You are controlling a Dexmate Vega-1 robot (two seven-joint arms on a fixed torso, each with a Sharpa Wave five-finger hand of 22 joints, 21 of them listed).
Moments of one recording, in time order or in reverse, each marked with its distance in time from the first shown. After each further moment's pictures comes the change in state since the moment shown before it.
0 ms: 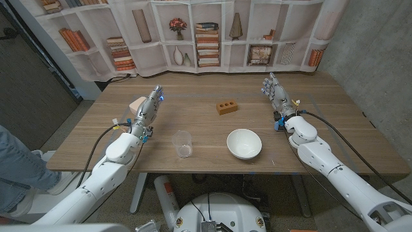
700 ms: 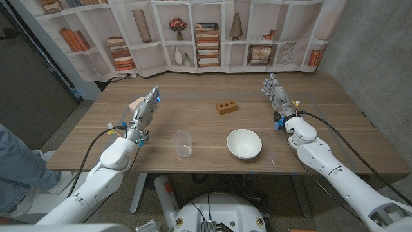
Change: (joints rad) left arm 0.054 0.017 -0.024 -0.027 0.027 -0.064 0.011; left_hand 0.008 0.000 -0.003 -0.003 0.000 0.009 -0.002 0.000 0.000 0.011 0.000 0.000 0.000 0.011 0.004 0.000 0.000 -0.002 0.009 0.000 0.000; right arm -0.019 -0.002 0.007 -0.019 -0.003 -0.001 -0.009; right_hand 0.000 0.000 0.000 0.000 -0.004 0.000 0.000 0.000 0.000 0.000 0.000 0.000 0.000 0.004 0.004 0.000 0.000 0.000 0.000 -0.012 0.000
